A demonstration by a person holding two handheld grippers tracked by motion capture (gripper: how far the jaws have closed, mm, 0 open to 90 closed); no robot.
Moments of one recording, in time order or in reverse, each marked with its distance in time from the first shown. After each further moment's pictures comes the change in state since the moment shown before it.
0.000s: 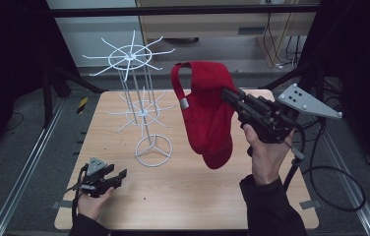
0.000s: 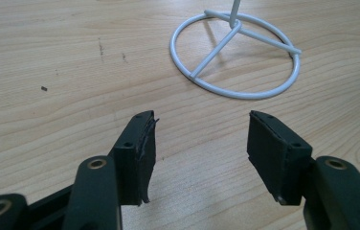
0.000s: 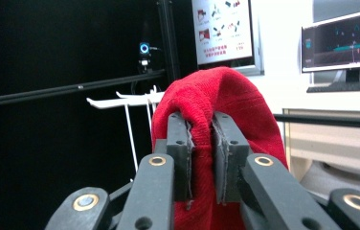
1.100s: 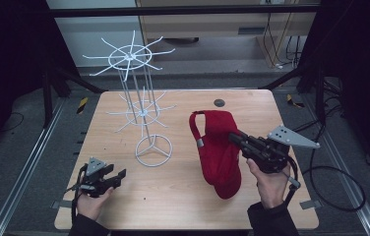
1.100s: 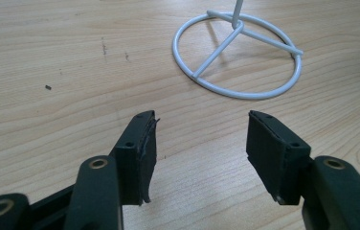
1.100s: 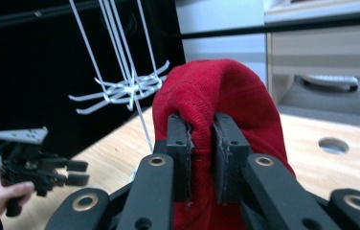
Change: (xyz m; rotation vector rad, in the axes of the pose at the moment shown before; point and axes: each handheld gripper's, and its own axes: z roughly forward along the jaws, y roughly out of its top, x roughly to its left) left arm 0.001 0.000 -0.002 -0.003 0.005 -0.007; right arm -0.035 -0.101 -0.034 0.269 -0.087 0.076
